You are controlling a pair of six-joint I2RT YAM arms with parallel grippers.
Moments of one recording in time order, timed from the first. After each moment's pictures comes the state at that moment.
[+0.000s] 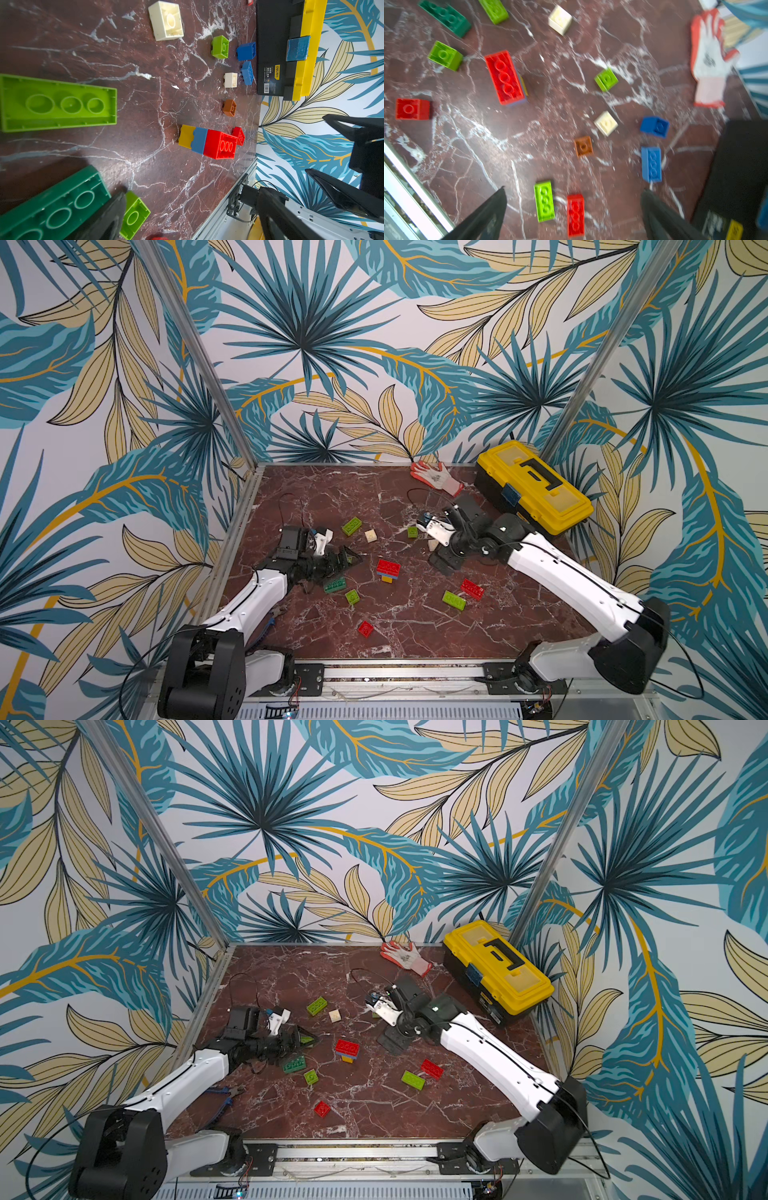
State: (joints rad) left arm -0.12 1.21 0.61 -0.32 0.78 -0.62; right arm 0.64 1.32 1.24 -0.95 0.09 -0.30
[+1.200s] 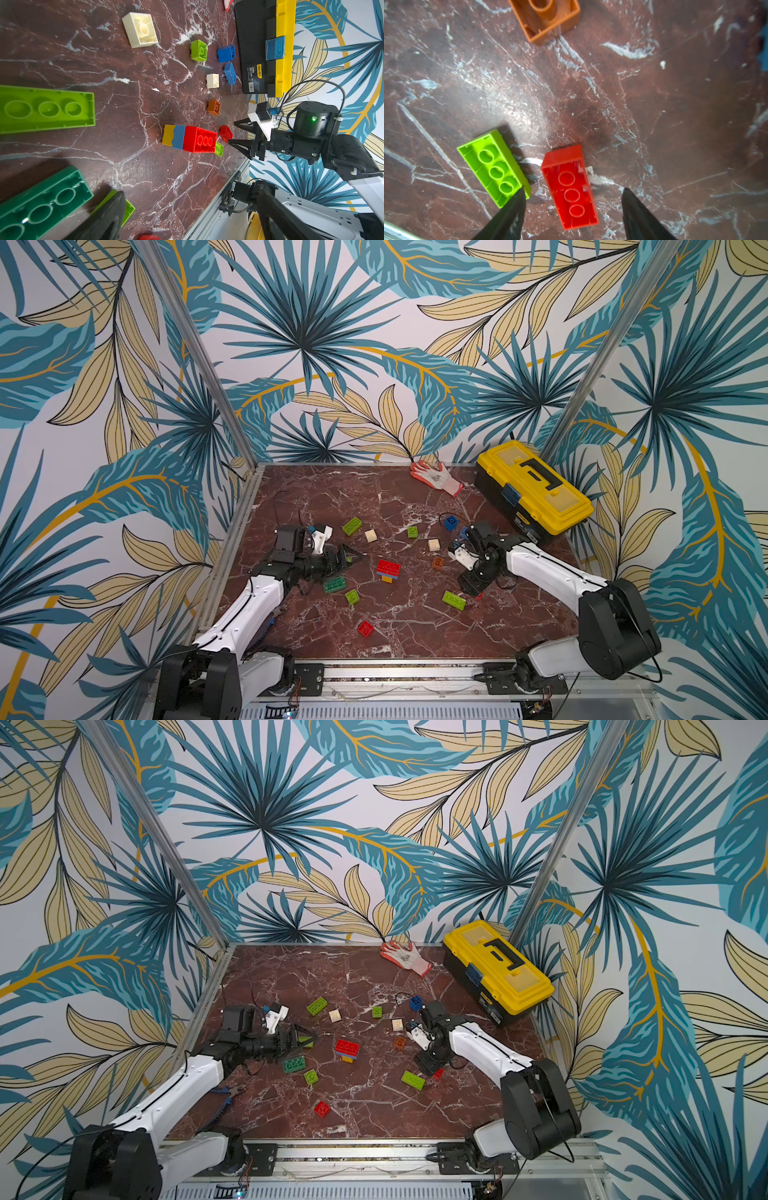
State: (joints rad) left arm -0.12 1.12 0.61 -0.33 0.82 -0.63; right arm 0.35 1.46 0.86 -0.83 -0.02 -0.32
